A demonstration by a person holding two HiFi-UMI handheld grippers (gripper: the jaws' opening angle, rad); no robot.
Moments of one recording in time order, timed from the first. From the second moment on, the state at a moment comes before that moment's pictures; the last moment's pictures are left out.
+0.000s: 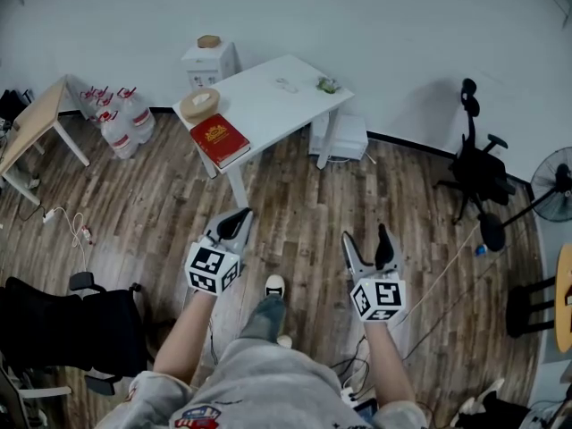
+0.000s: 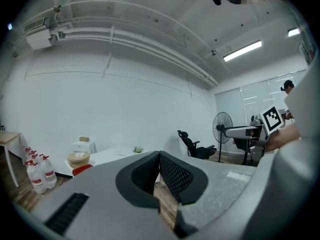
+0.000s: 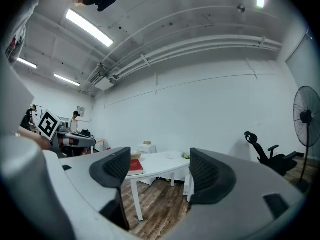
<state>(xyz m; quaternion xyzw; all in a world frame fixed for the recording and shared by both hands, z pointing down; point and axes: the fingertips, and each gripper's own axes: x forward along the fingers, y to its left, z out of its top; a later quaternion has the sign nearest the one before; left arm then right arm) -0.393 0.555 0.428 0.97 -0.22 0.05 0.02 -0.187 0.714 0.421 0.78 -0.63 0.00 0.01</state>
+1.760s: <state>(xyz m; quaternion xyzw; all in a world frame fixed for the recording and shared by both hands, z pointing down) -0.180 0.088 0.457 0.95 -0.32 0.07 0.03 0.061 0.174 0.436 0.70 -0.71 0.03 -0.01</state>
